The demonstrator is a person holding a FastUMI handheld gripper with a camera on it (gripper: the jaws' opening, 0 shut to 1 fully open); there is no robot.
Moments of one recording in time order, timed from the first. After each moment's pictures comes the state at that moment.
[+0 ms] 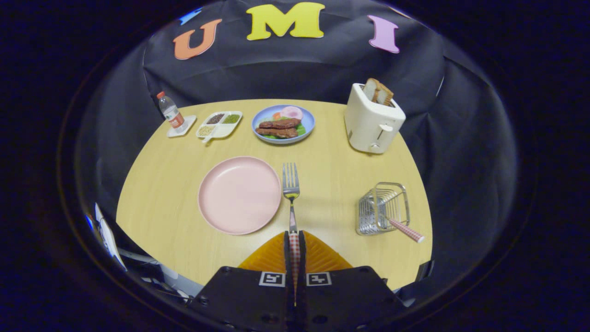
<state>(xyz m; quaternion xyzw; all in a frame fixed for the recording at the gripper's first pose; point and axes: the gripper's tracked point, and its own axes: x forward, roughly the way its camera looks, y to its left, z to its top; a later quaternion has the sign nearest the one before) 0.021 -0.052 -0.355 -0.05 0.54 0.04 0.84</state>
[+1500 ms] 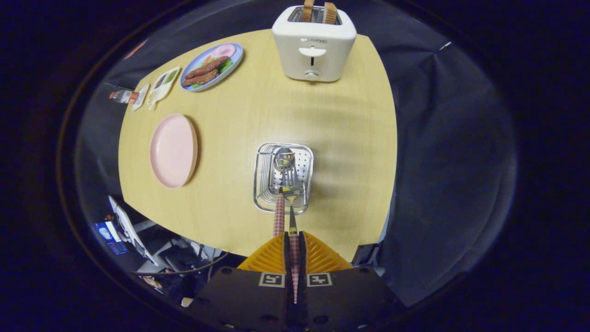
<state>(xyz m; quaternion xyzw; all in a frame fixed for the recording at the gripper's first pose) 0.055 -0.220 -0.352 -0.05 0.79 0.03 0.62</state>
